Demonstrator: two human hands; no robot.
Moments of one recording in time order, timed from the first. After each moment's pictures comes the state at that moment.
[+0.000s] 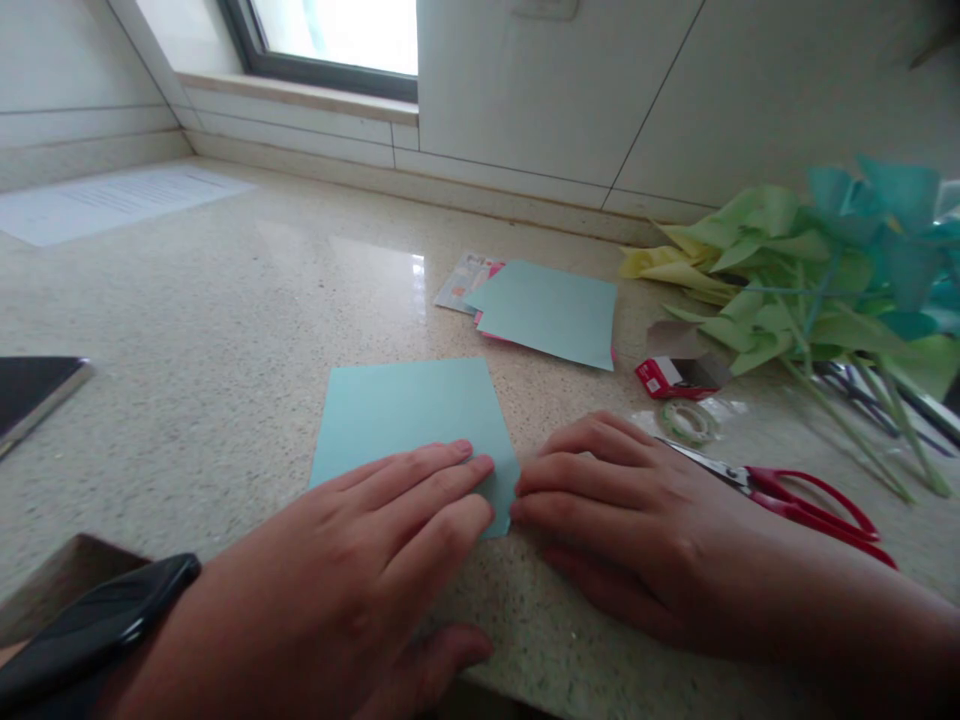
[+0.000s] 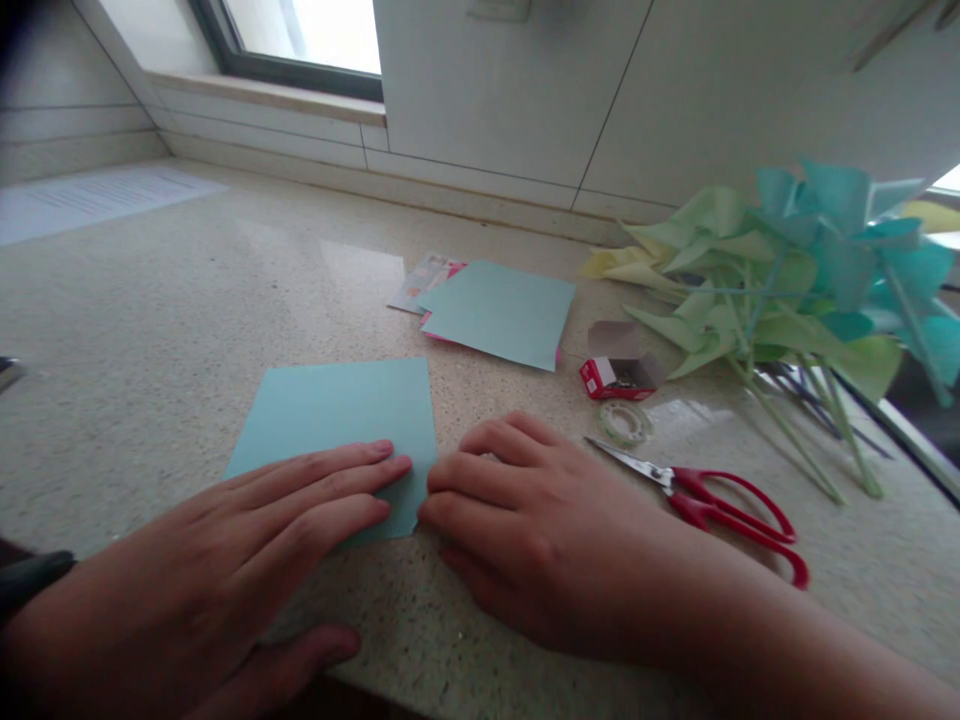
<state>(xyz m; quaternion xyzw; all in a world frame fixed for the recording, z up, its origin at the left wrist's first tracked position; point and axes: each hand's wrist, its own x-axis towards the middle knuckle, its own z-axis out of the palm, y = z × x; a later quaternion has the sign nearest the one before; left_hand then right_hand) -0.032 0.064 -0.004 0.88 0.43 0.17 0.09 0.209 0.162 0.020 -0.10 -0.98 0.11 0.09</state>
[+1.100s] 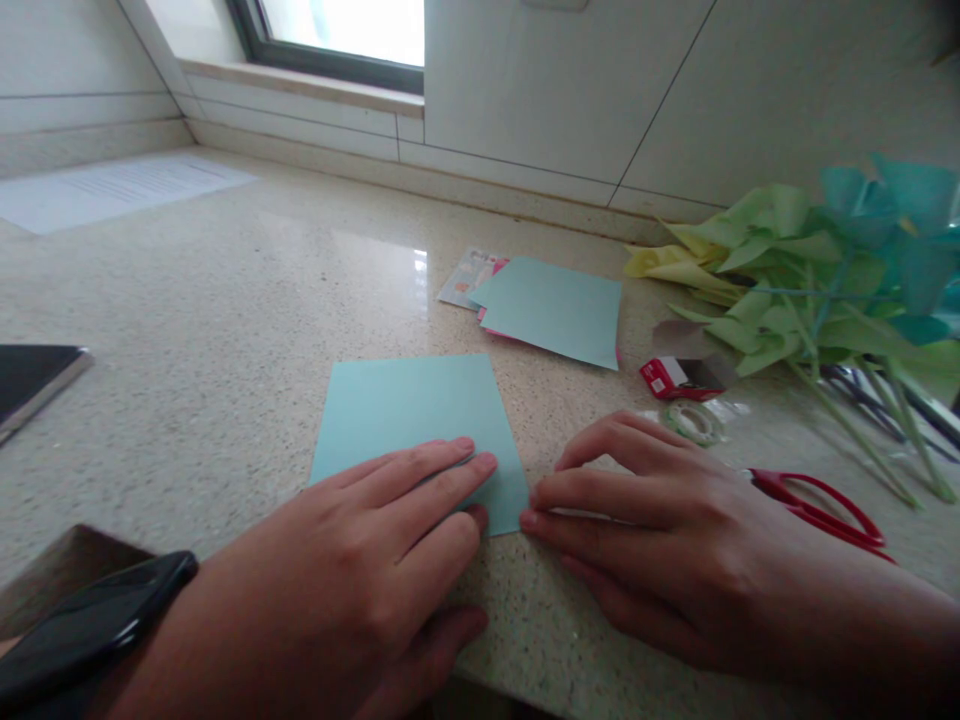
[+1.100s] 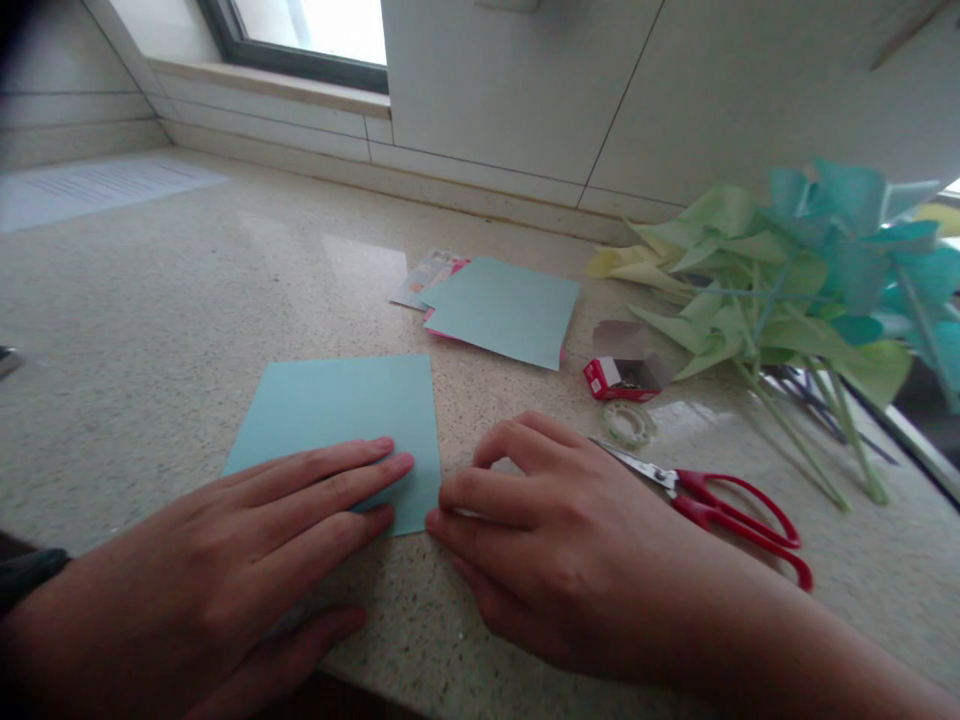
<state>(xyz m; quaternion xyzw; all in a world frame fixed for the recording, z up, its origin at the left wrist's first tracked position) -0.030 0.065 -0.007 0.89 0.42 0.19 0.07 0.216 0.158 0.025 -0.10 -0.99 0.07 0.12</state>
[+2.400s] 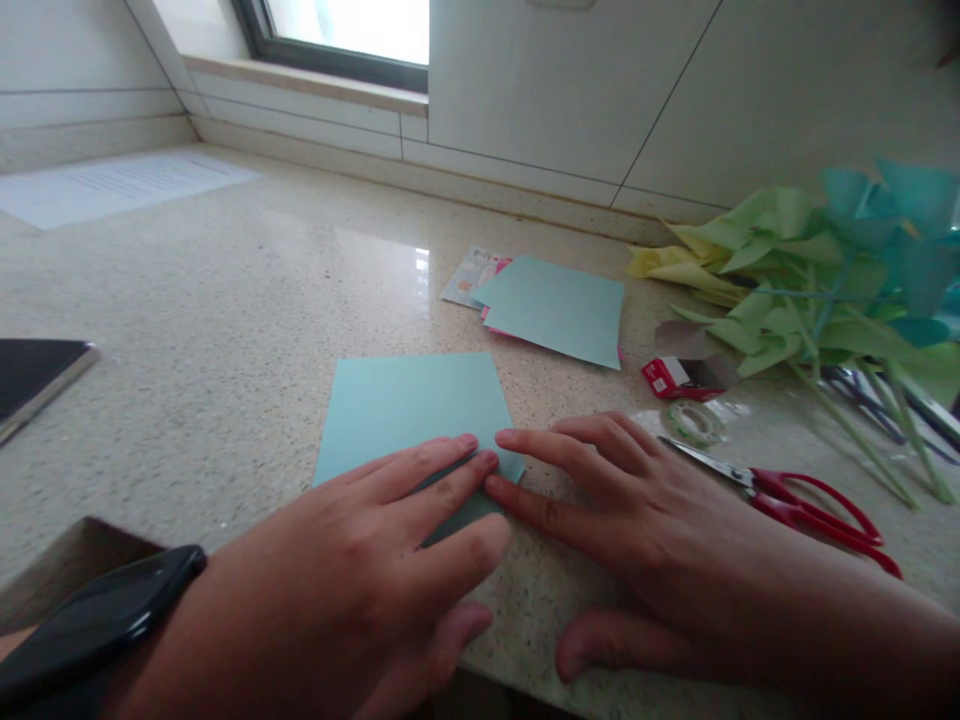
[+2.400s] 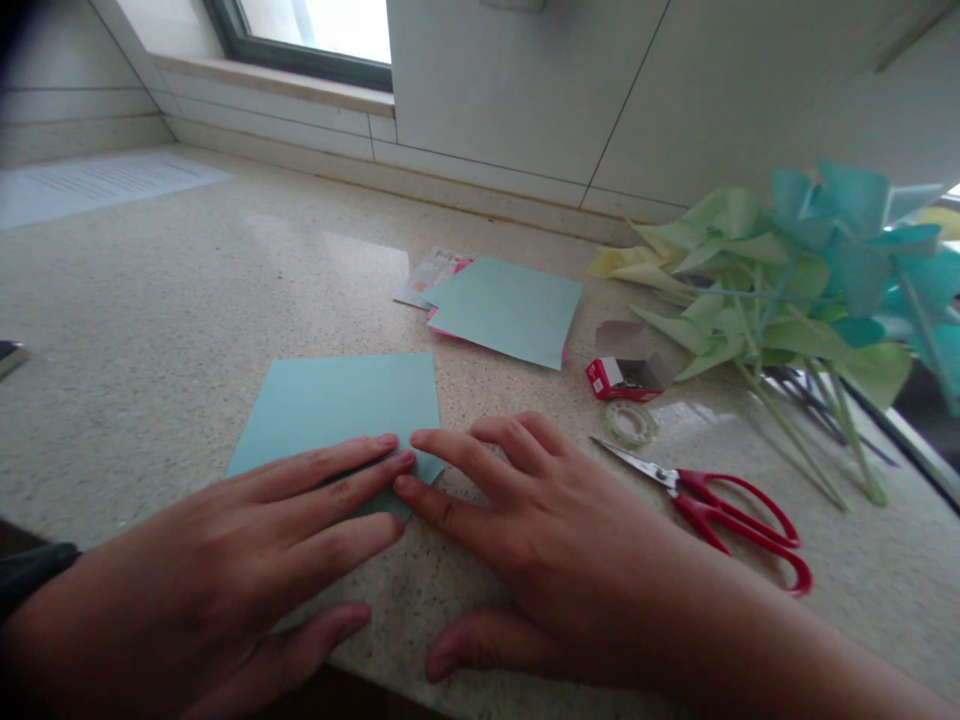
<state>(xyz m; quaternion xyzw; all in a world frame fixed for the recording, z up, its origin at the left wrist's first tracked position) -0.030 0.066 -0.002 0.89 0.40 0.20 0.10 0.219 0.159 0.014 -0.12 -0.99 0.01 0.03</state>
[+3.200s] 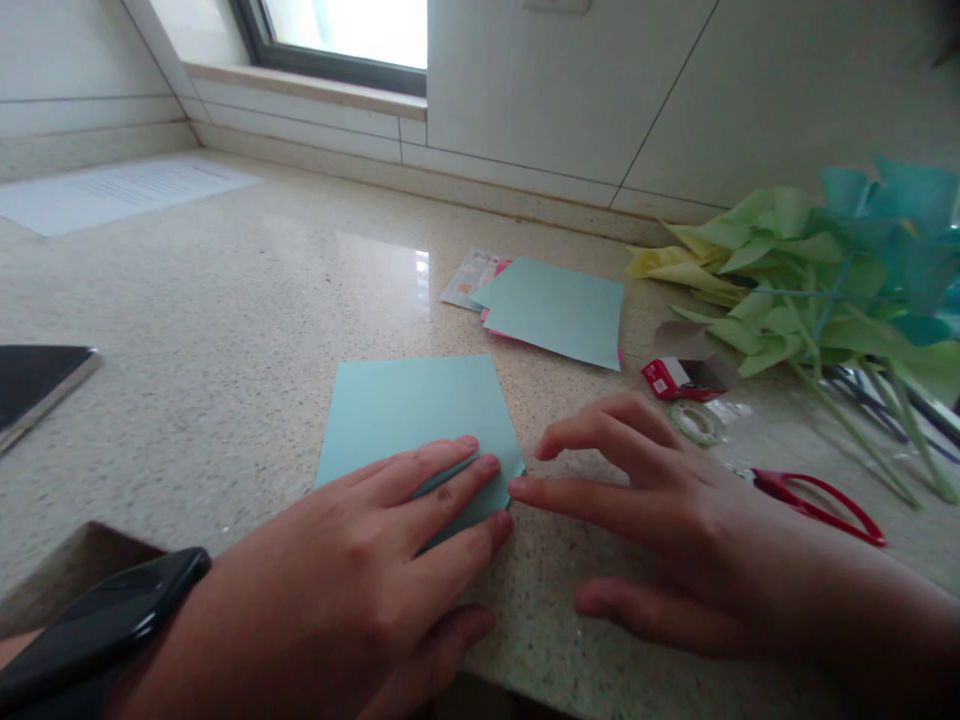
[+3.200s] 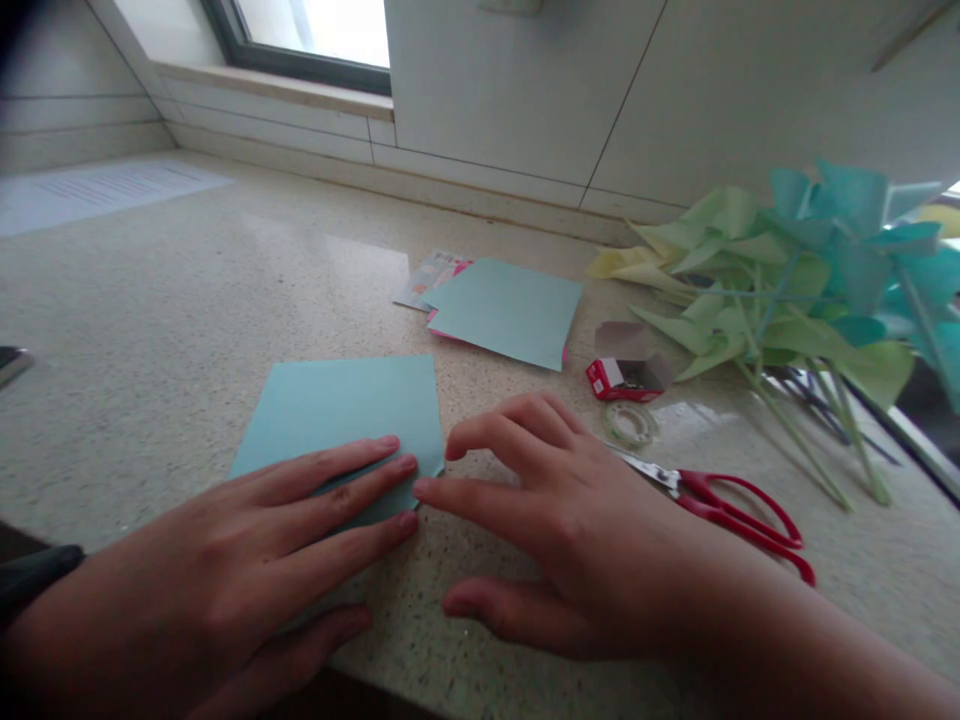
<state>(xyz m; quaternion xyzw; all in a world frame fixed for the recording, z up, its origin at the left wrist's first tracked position) -0.030 0.067 -0.001 0.89 0.40 0.18 0.08 0.221 0.168 0.024 -0.12 -0.98 0.11 0.11</state>
